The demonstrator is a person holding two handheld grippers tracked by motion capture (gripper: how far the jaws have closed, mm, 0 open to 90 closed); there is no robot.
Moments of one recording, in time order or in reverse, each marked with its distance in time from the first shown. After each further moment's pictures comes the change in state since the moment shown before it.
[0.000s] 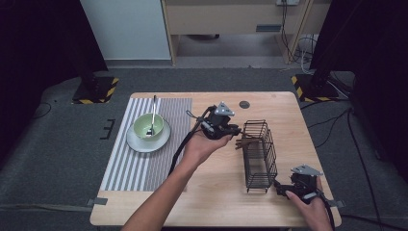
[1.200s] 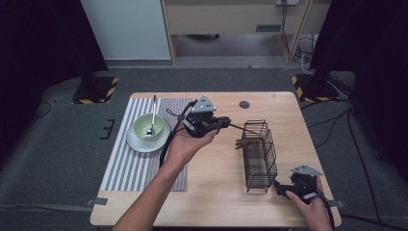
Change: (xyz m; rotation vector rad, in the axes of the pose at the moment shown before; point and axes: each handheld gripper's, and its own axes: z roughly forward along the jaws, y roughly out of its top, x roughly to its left) left arm 0.009 -0.002 -0.057 -0.170 -0.003 0.010; right arm 0.000 0.000 0.000 0.001 0.000 -0.001
